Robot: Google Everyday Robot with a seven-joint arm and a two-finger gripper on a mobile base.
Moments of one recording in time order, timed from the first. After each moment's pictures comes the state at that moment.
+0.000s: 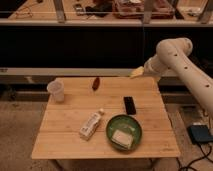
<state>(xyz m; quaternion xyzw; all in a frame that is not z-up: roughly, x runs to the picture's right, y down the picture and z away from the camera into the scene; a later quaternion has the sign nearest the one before) 0.218 -0.060 0.757 -0.06 -0.18 -0.65 0.74</state>
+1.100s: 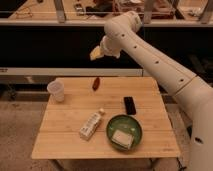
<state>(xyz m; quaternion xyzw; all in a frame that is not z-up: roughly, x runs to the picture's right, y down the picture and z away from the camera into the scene) 0.009 -0.176 0.728 0.05 -0.14 -0.74 0.65</state>
